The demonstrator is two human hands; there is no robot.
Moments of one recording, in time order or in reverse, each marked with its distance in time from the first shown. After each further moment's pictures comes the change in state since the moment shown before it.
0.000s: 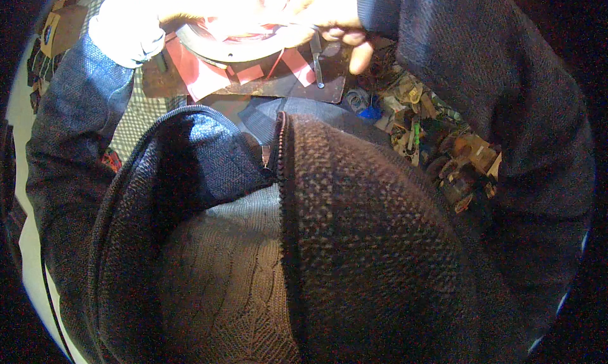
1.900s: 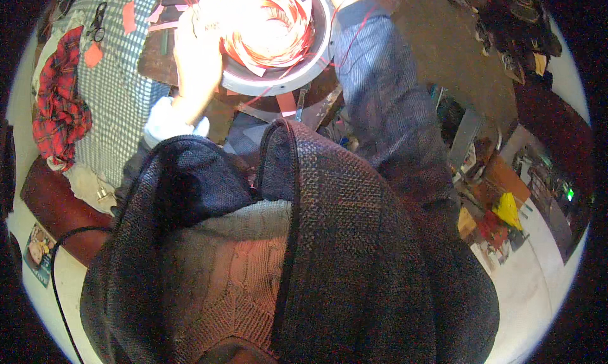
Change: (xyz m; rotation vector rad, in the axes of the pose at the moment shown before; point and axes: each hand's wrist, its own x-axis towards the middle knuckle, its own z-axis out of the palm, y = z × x) left_hand 0.008 0.000 0.133 0.377 1.487 -0.633; right_hand 0.184 0.012 -0.086 1.033 0.637 -1.088
